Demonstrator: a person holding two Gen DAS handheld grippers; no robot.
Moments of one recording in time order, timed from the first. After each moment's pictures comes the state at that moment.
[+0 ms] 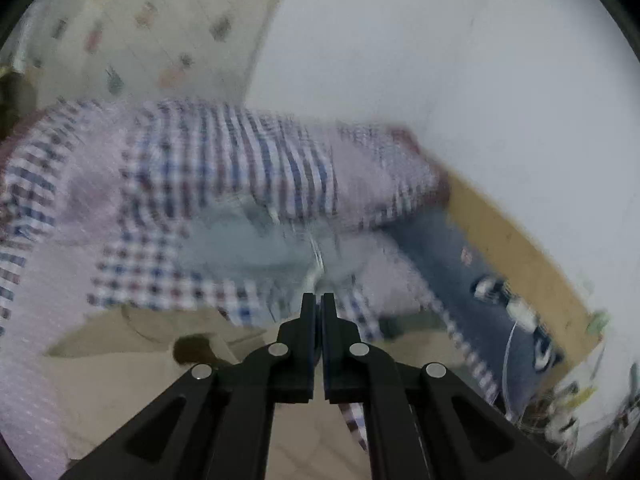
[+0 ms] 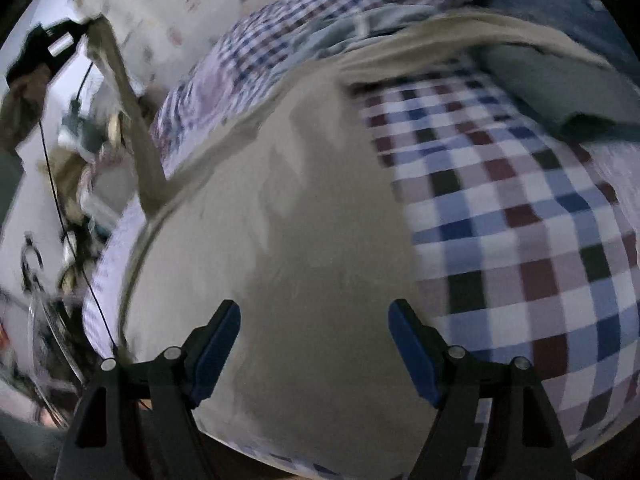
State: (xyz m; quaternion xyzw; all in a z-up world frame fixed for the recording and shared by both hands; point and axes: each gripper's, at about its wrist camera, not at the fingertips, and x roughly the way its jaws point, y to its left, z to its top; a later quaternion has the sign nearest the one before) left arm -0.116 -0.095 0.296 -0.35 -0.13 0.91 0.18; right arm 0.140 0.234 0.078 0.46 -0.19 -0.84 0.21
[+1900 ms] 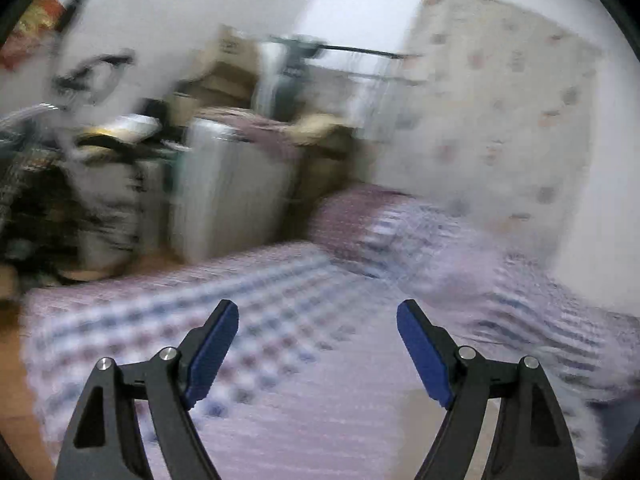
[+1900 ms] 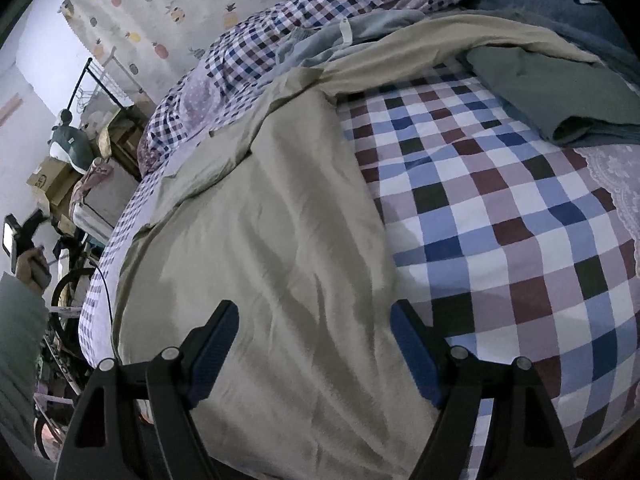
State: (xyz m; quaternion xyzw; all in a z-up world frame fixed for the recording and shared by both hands) left arm 0.119 -0.466 0.208 -0.13 -0.24 0.91 -0.31; right arm 0.127 0.220 0.068 0.45 -0.16 -0.85 0.20
